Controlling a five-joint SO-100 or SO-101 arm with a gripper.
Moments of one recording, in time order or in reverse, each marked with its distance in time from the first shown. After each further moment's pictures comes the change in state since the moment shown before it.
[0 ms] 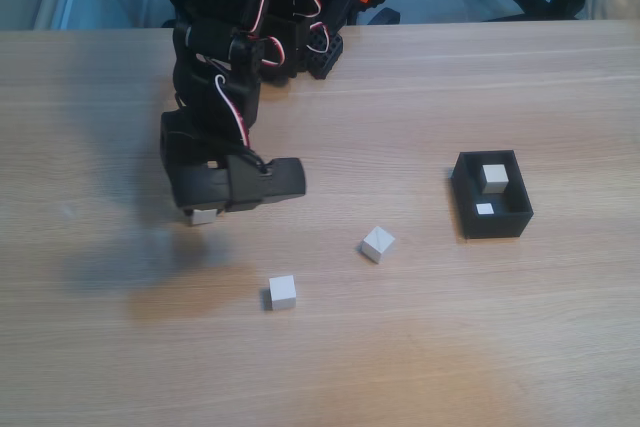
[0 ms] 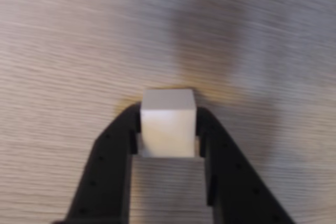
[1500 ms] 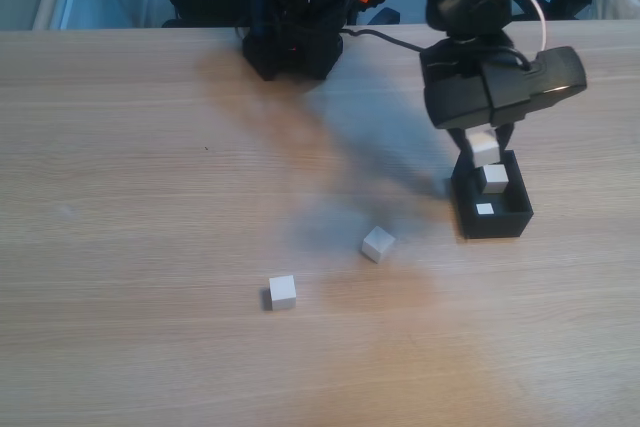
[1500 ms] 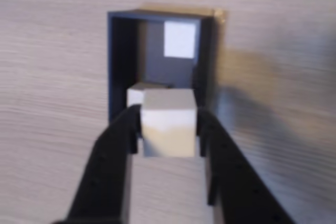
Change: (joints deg) arm -62.5 3.4 -25.0 22.1 77.4
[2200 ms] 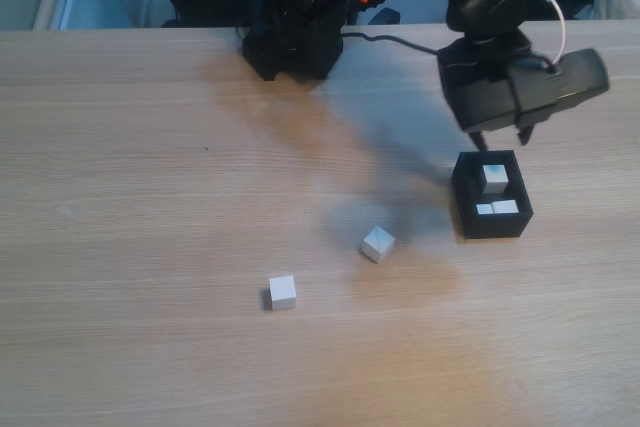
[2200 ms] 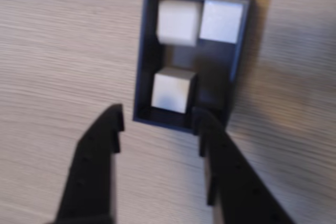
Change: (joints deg) arm -2.5 -2.6 -0.4 -0.3 1.0
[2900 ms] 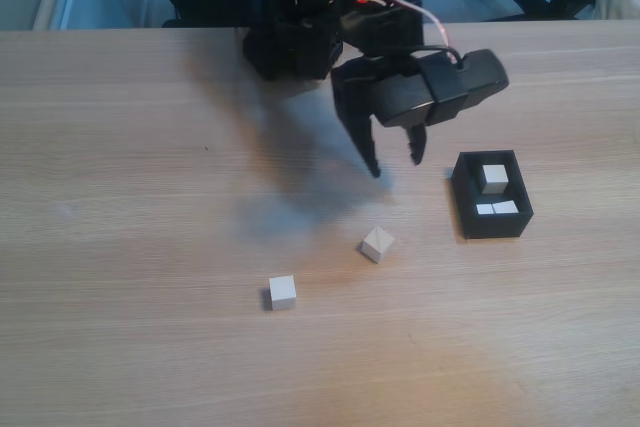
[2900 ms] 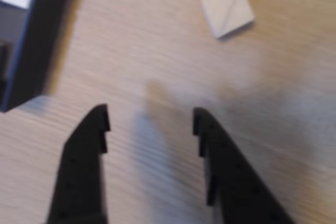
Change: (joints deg) arm 20.7 22.3 28.8 -9.5 -37.4
